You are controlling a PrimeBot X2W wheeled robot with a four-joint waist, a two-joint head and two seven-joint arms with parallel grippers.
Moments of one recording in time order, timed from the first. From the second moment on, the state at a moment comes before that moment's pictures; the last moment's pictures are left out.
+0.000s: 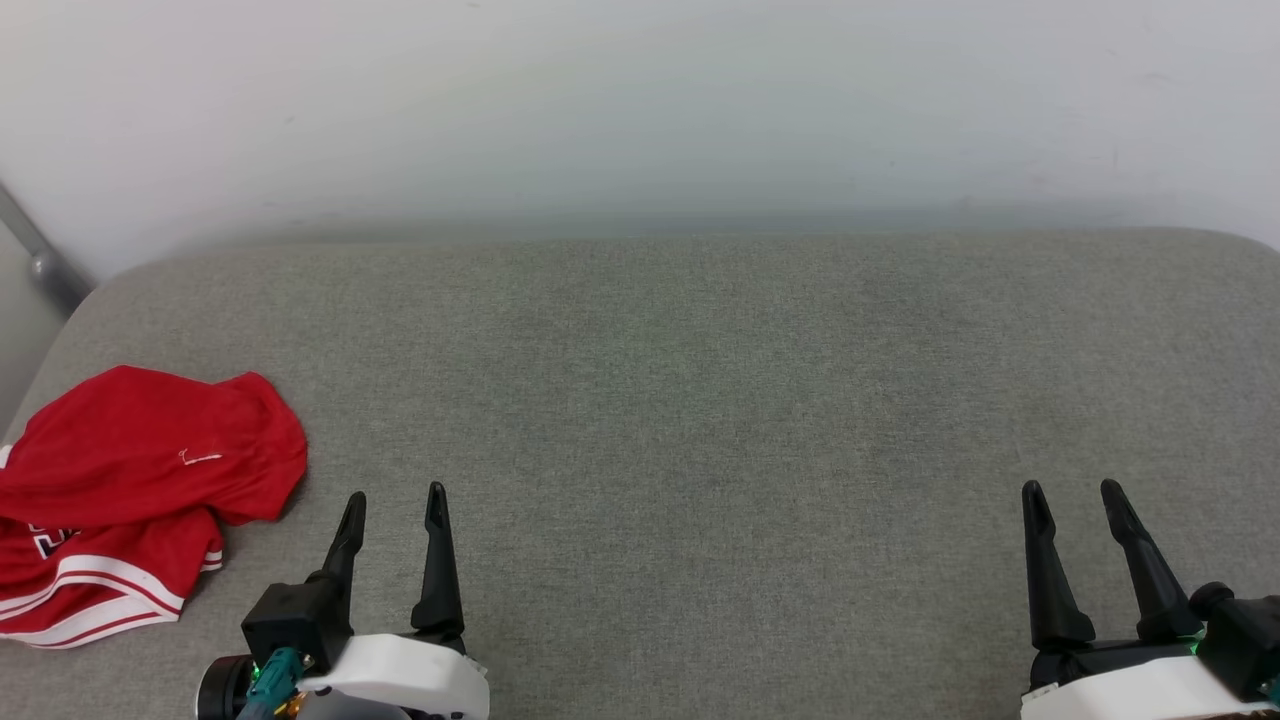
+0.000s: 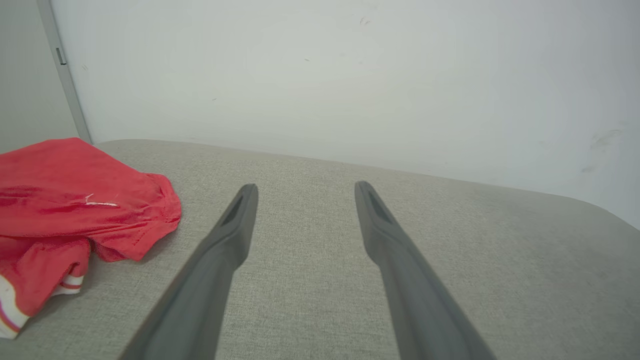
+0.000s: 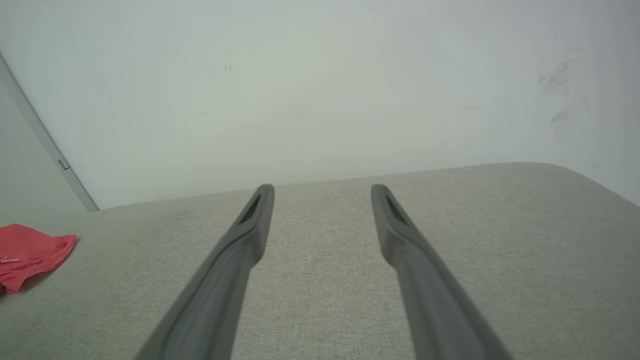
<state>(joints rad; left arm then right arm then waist) 0.02 0.09 -0.14 0.06 -0.30 0.11 -0.21 0.09 -0.05 -0.03 -0.02 0.23 0.13 -0.20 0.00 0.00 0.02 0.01</state>
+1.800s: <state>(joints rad) 0.06 0.05 -0.09 0.07 -0.13 0.07 -0.26 0.13 -0.05 -0.03 -0.03 0.13 0.13 -0.26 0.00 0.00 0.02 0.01</state>
